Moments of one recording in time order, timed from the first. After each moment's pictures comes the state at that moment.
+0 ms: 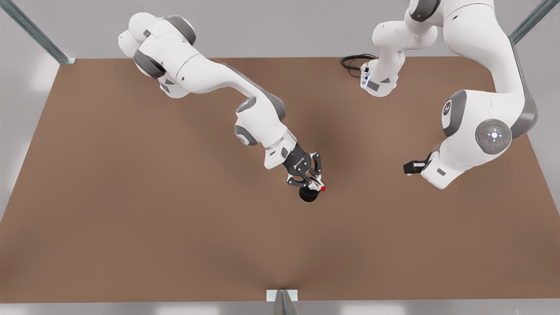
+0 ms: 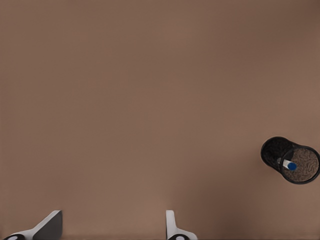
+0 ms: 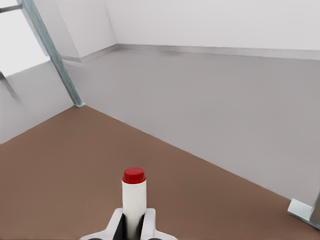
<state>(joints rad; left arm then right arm) 0.00 0.32 -0.17 -1.38 0.09 1.56 -0.20 0.50 0.78 0.37 -1.23 -0.33 2.95 0.27</state>
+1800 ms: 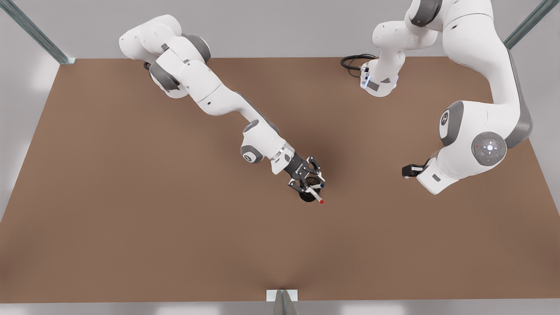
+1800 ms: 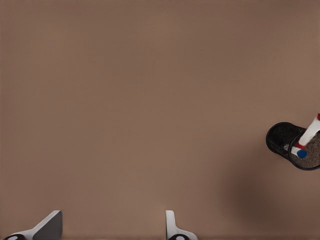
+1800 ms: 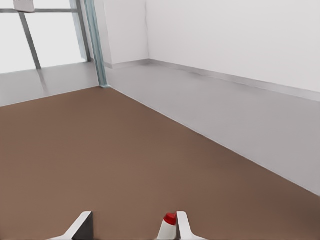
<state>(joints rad) 0.00 0.36 -0.17 -1.38 0.09 1.57 -0.08 0.64 0.95 0.15 -1.35 -0.51 3.42 0.33</state>
